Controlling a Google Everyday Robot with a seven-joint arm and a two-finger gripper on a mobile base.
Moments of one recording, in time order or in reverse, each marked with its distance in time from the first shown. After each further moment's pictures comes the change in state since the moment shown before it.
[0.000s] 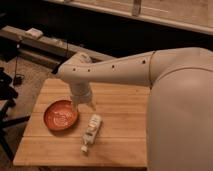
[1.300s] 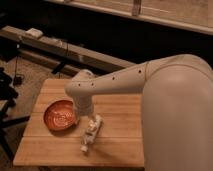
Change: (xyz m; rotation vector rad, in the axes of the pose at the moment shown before) arm 0.024 0.003 0.080 -0.051 0.062 -0.014
